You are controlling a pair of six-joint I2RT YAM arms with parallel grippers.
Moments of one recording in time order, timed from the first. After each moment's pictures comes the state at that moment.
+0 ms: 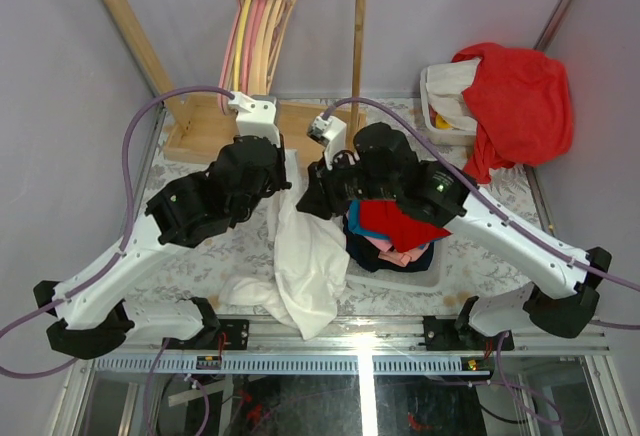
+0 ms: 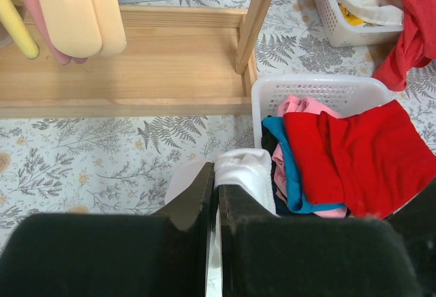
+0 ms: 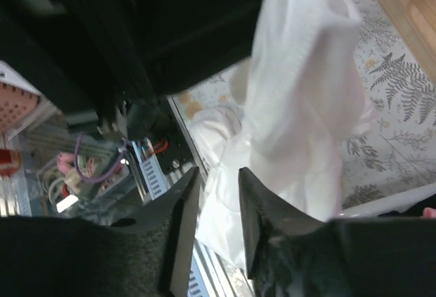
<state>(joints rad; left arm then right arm) -0.96 1.18 1.56 -0.83 -0.64 -0.43 0.97 1.36 1.55 -0.63 -0.29 0.27</state>
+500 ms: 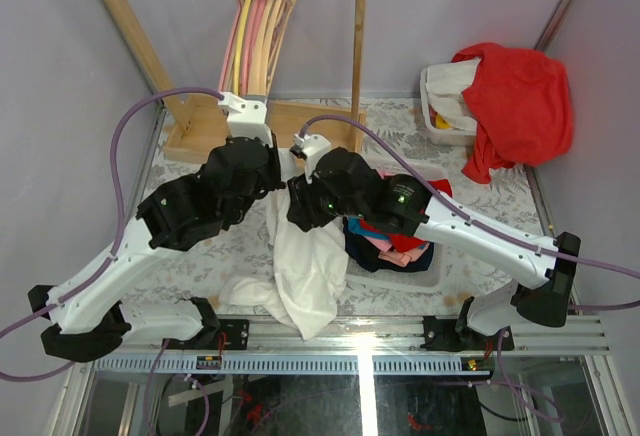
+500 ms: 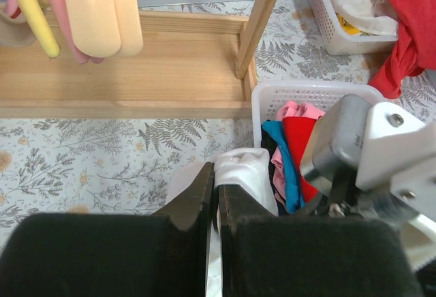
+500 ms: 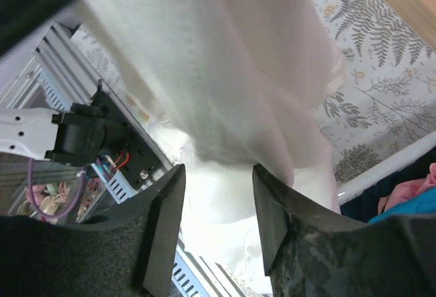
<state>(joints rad) -0.96 1.16 1.56 -0.84 -0.65 -0.44 1.10 1.47 1.52 -0.63 0.03 0.41</state>
